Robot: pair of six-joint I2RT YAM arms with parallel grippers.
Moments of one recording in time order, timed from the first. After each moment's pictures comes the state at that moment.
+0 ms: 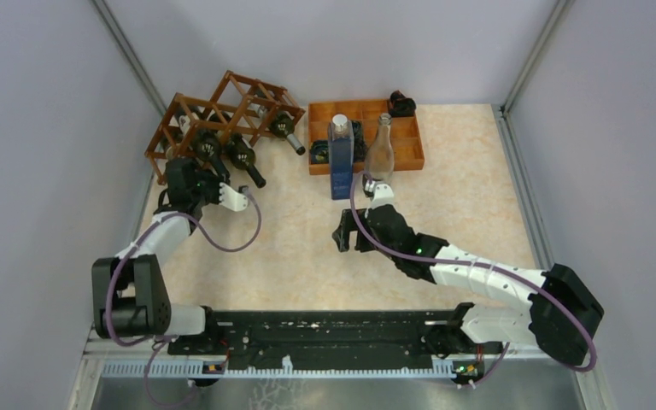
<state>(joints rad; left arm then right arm) 0.05 1.40 0.74 0.09 0.20 1.81 0.90 1.15 0.63 -0.01 0.23 0.60</state>
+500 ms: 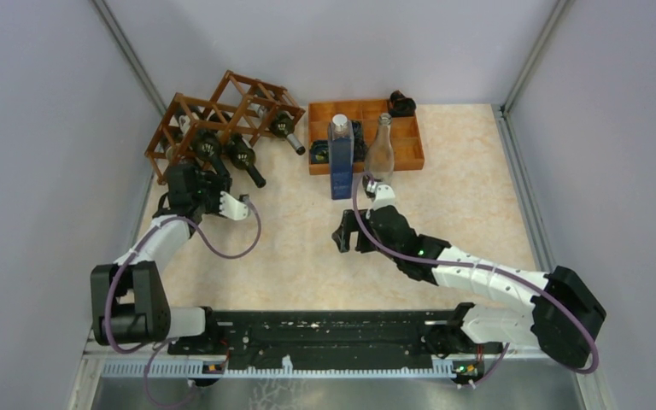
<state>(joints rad) 0.05 1.31 0.71 -0.05 0.21 1.84 0.90 1.14 0.61 0.01 0.21 0.61</state>
